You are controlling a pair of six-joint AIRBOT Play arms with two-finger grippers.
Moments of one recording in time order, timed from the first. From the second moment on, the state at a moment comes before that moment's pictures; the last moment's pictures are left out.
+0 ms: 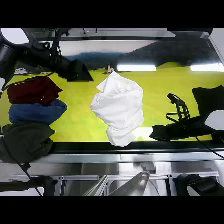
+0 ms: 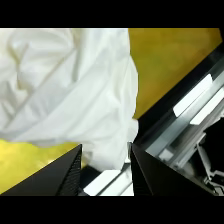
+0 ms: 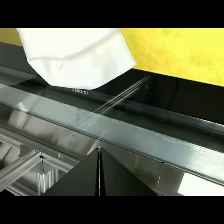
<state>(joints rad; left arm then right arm) -0.18 -1.54 1.68 0.85 -1.52 -1.34 0.24 -0.81 0.69 -1.02 1.27 1.64</state>
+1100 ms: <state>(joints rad) -0.51 -1.54 0.93 0.73 -1.07 -1.30 -0.07 -1.48 0.73 -0.53 1.05 1.01</state>
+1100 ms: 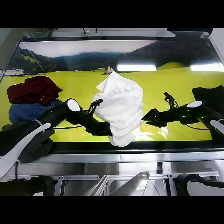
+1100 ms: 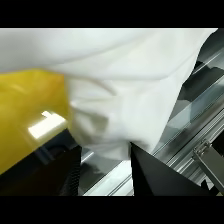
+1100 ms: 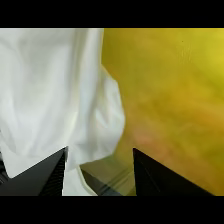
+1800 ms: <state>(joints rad) -0.50 -1.54 1.09 0.73 -1.20 -1.31 0.00 -1.47 0.90 -0.50 1.08 0.96</state>
